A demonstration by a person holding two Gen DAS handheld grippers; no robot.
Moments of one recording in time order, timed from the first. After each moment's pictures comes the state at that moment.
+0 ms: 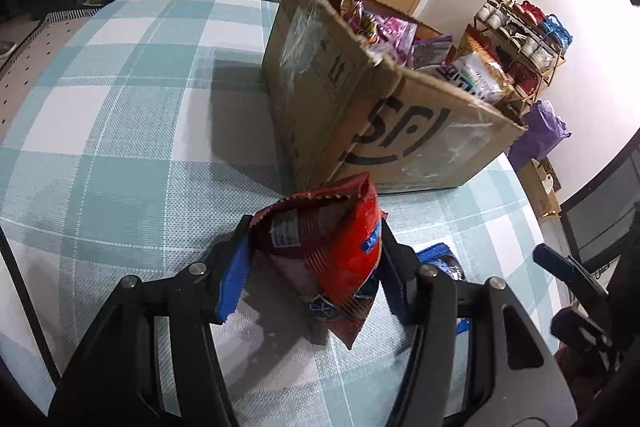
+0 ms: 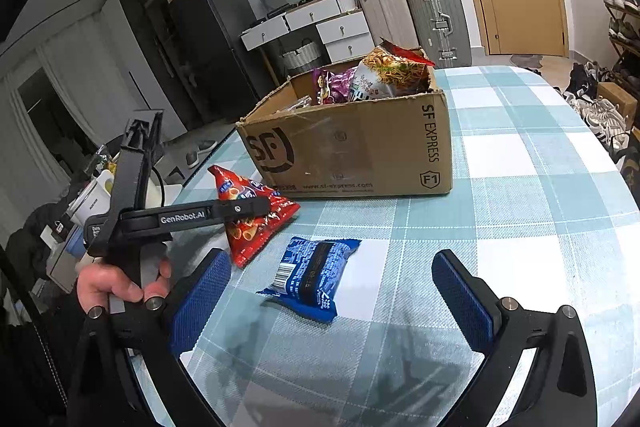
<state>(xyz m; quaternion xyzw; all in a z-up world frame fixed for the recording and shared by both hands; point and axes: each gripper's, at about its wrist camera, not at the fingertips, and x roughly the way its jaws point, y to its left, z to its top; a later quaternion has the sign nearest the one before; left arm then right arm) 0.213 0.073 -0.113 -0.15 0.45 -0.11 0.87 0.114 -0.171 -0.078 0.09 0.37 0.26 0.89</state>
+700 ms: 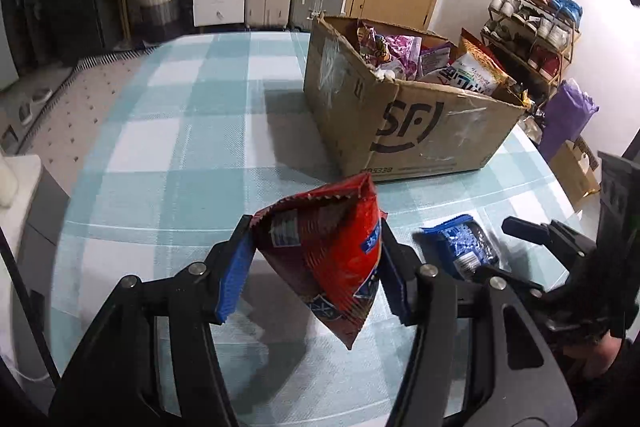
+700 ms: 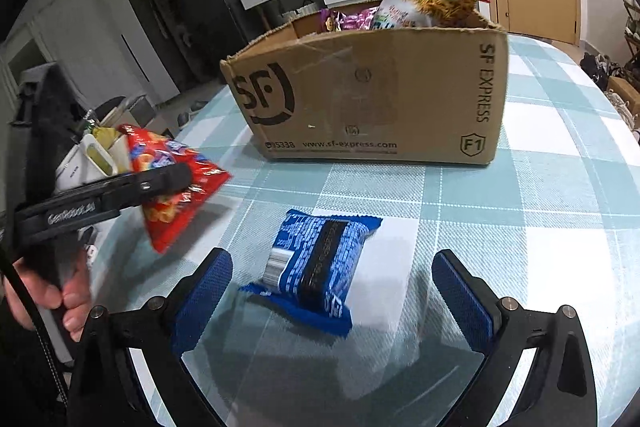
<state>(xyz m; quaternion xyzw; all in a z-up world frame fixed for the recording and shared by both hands) 0.152 0.085 -0.070 -0.06 0.42 -0.05 0.91 0.143 -0.127 -0.117 0.04 0.43 0.25 0.87</state>
